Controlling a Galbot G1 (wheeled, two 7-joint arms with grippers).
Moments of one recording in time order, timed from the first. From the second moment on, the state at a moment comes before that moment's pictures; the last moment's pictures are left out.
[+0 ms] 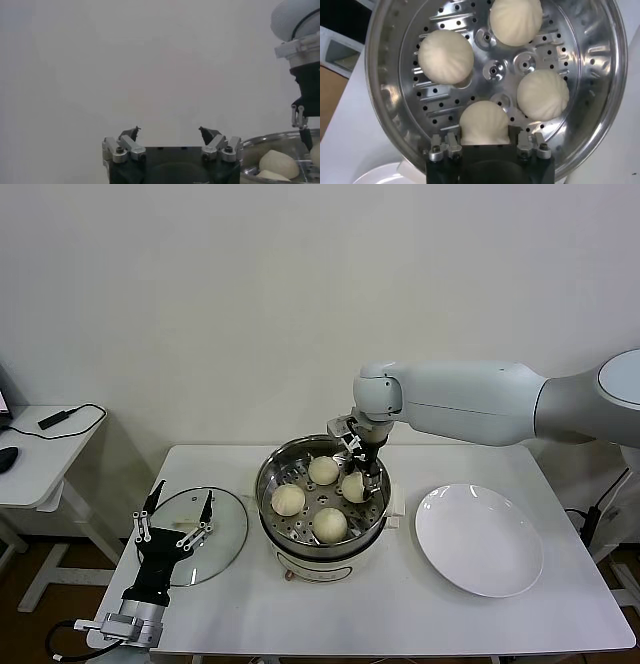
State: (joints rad) left arm 1.56 -1.30 -0.60 -2.06 -0.05 -0.25 0.01; right arm 0.69 1.22 -1.61 1.23 0.51 -0.27 -1.06
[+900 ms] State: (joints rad) left arm 1.51 -1.28 -0.56 -2.04 0.07 -0.25 -0.01; right arm 0.60 0.99 -1.36 1.40 0.64 -0.17 -0.64
